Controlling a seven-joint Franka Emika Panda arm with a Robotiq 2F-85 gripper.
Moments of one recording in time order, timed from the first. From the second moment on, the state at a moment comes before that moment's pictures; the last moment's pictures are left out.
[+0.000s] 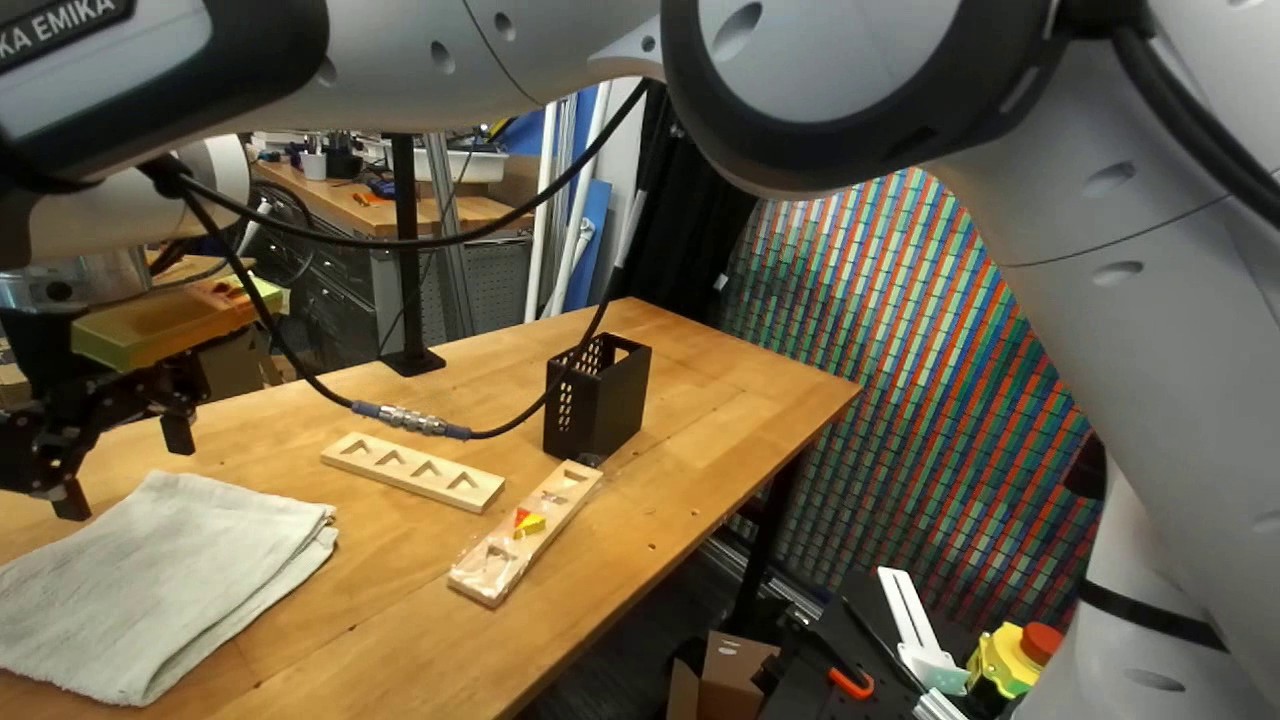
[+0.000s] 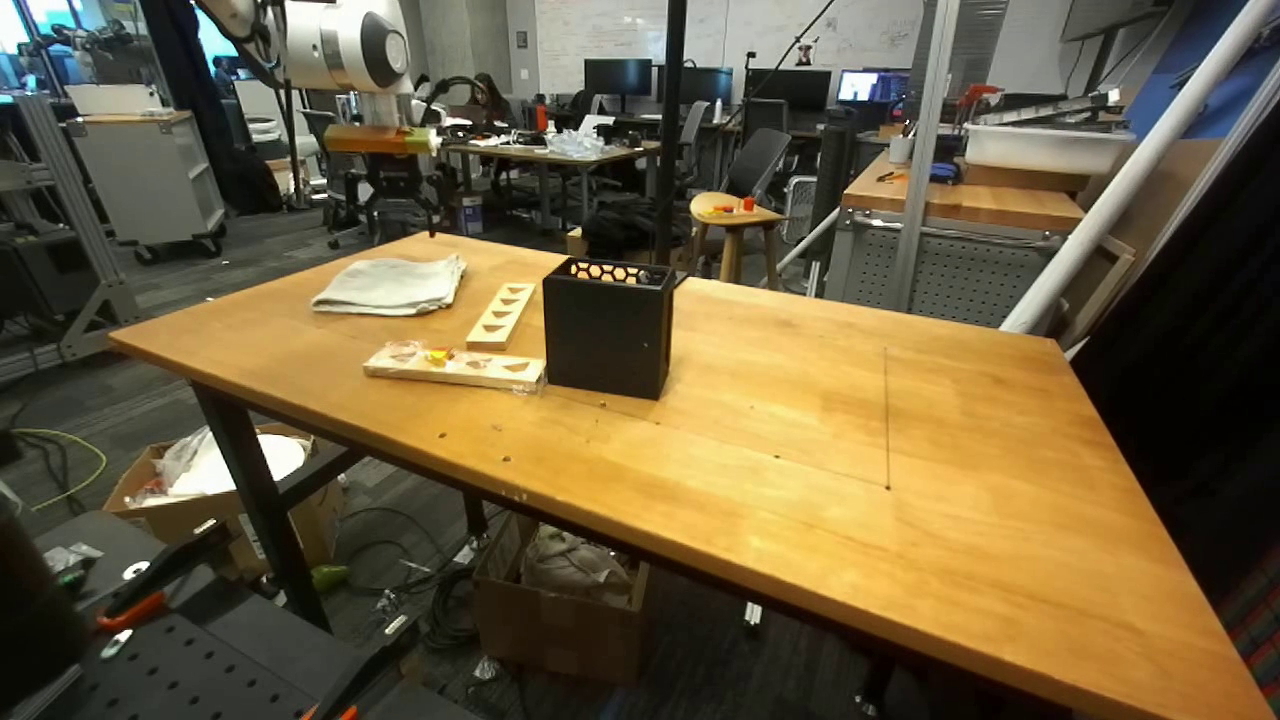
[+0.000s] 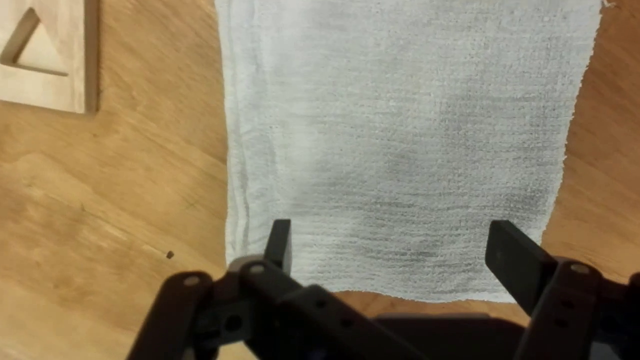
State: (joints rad) arm 0.36 0.78 0.17 -1.24 -0.13 2.02 -0.08
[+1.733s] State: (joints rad) arm 0.41 0.86 0.17 -1.30 -0.10 2.28 0.13
